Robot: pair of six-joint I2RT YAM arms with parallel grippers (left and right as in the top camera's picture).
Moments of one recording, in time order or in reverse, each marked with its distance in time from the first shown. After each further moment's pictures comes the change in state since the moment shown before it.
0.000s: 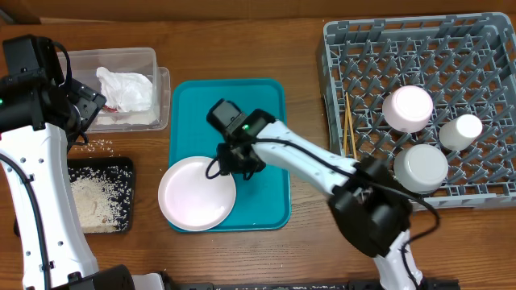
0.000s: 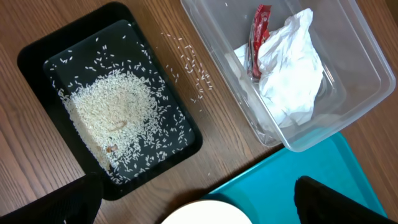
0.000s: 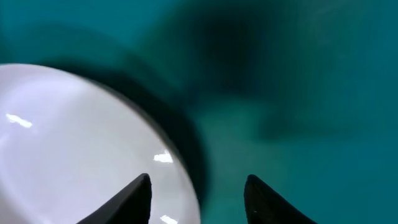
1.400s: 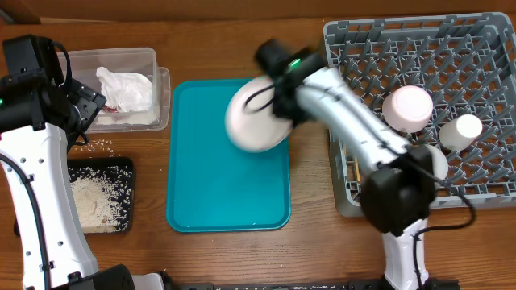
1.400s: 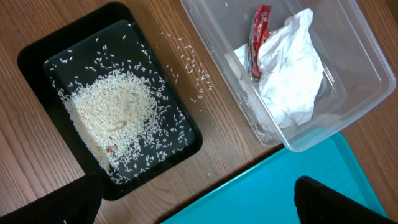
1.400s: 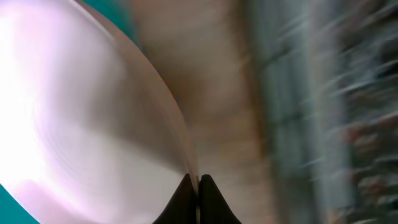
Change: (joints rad) left arm 0.000 0.000 0.000 0.000 0.000 0.000; right arm -0.314 -0.017 0.380 -0.465 0.434 0.044
